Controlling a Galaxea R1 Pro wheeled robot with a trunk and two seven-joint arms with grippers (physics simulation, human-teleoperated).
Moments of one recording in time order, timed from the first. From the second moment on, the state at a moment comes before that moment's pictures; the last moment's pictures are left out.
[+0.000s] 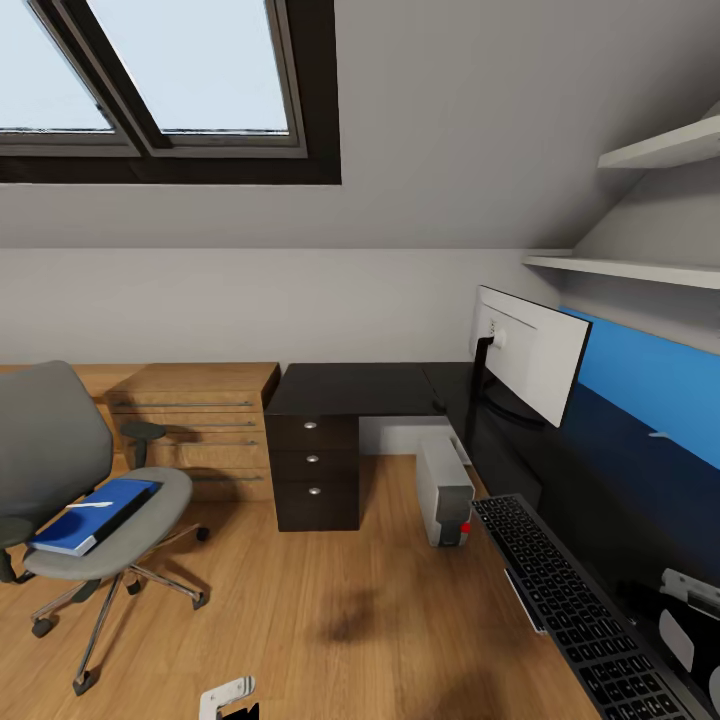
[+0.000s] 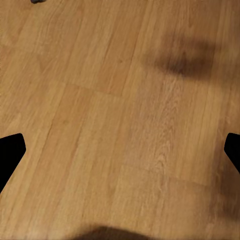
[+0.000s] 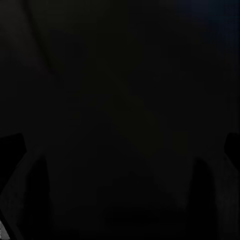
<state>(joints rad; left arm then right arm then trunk) -0.34 -0.04 0.05 -0.25 0.22 -0.14 0.08 -0.65 -0.40 -0.47 -0.25 0.00 0.08 -0.02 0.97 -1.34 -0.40</state>
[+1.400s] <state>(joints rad) -0.34 -0.04 0.05 -0.24 0.22 -0.14 0.07 -0.65 -0.16 -0.57 -0.80 0.04 0.25 -0.01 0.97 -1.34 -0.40</state>
